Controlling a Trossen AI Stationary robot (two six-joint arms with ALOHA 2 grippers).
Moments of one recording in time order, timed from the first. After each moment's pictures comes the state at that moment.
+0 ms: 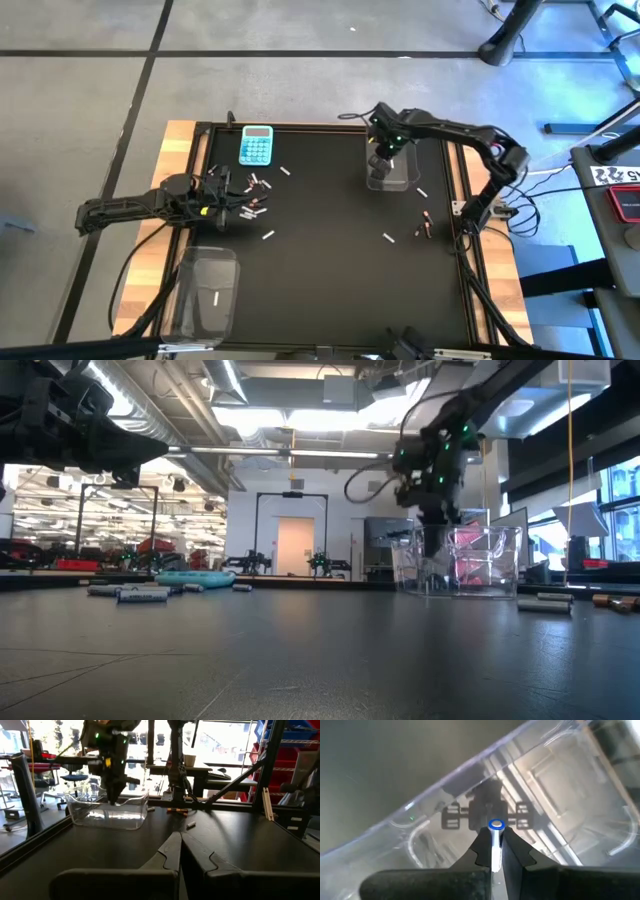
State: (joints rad) left arm 0.16 0.03 0.01 0.02 0.07 -0.03; right arm -0.68 1.71 1.21 -0.79 -0.07 -0.10
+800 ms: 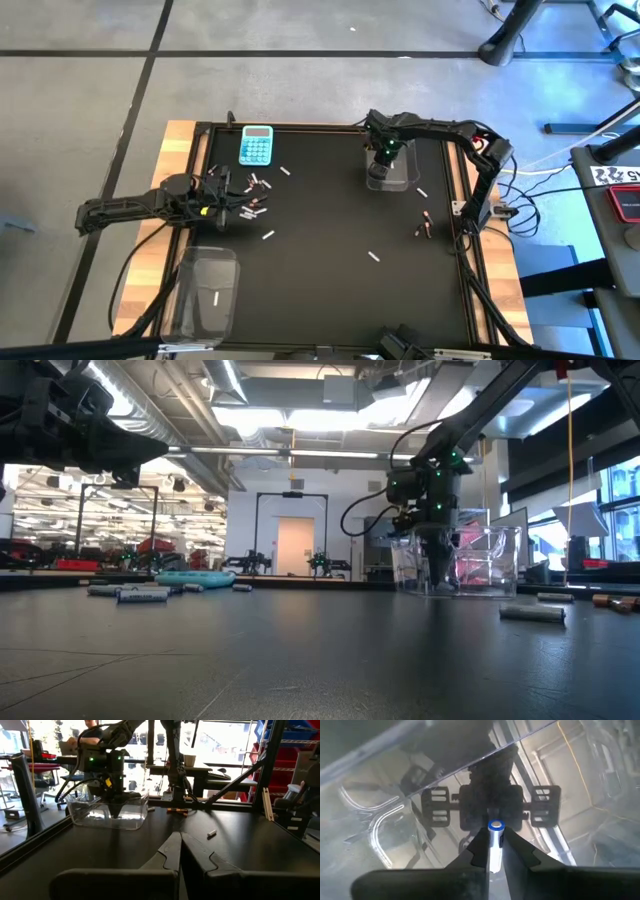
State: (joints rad) left arm 0.16 0.03 0.01 0.02 0.07 -0.03; right arm -0.69 1.84 1.21 -0.79 -0.07 -0.21
